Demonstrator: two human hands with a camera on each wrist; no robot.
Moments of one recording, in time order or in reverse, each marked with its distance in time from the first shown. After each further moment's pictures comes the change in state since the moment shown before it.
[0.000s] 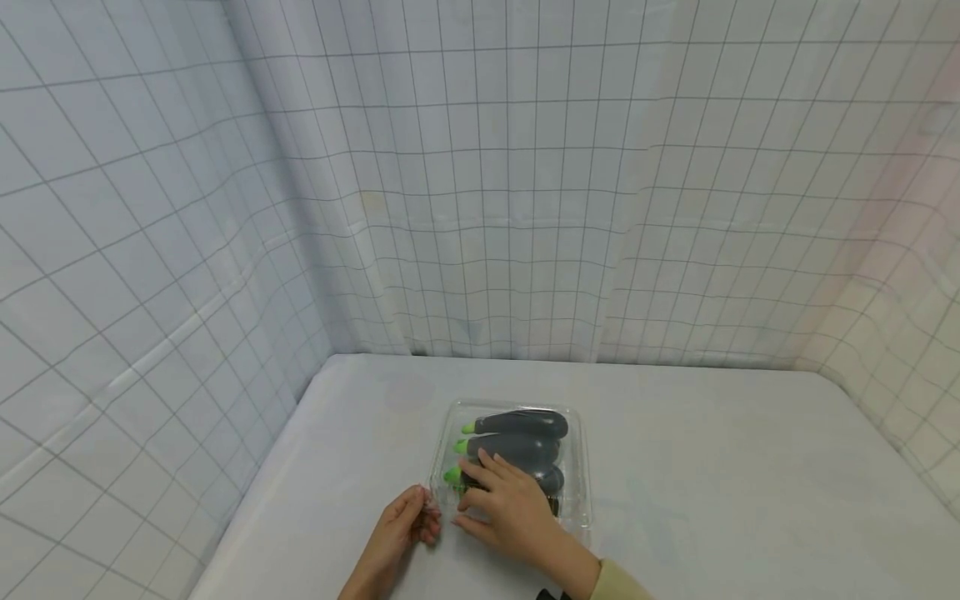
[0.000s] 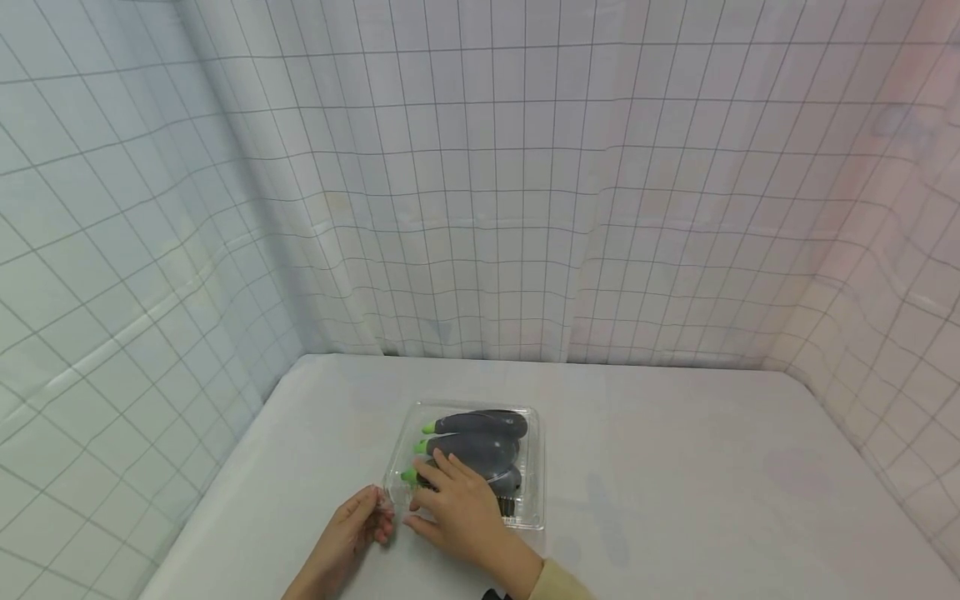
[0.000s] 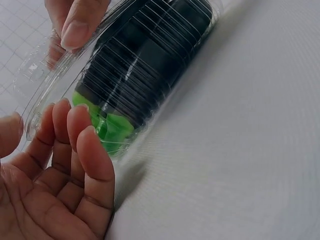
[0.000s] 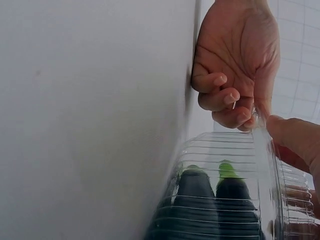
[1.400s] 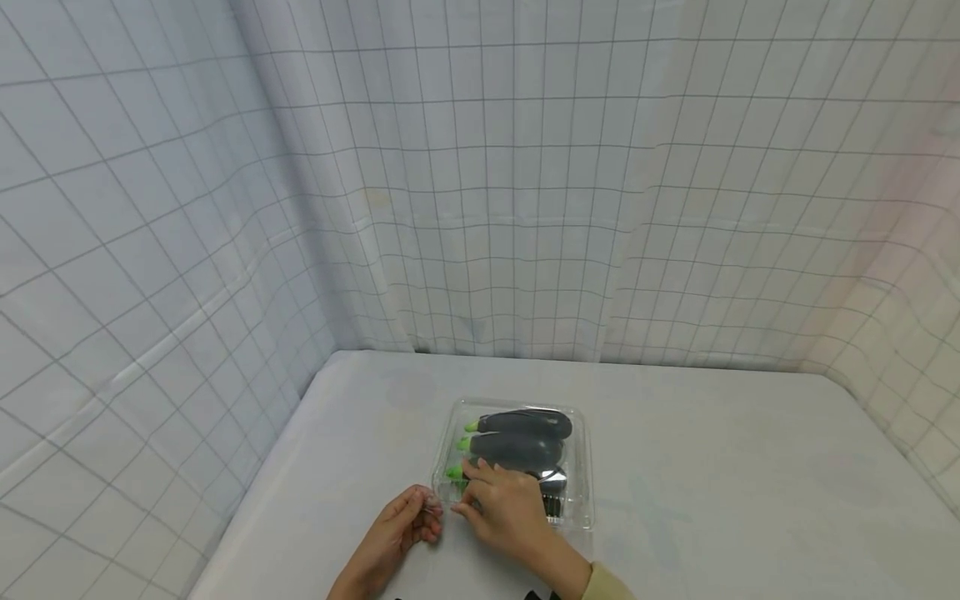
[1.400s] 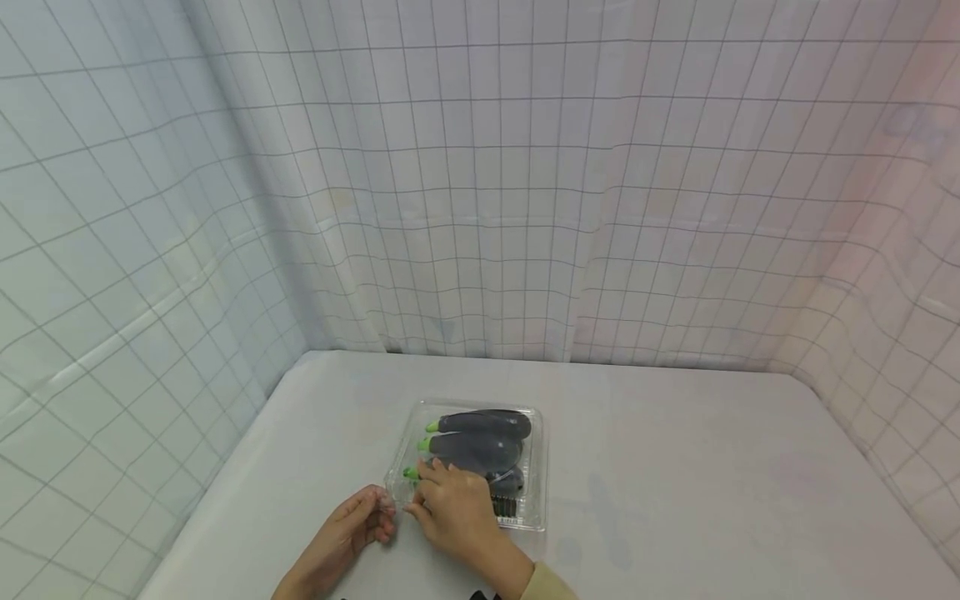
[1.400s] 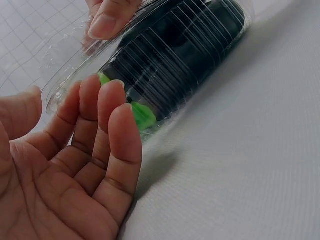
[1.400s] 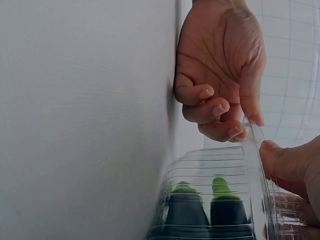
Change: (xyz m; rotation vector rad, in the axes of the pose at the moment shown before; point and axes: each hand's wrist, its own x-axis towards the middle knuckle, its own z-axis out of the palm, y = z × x) left_hand -0.002 -0.002 -0.013 -0.125 -0.207 0.014; right_hand 0.006 -0.010 0.006 -0.067 0.038 0.134
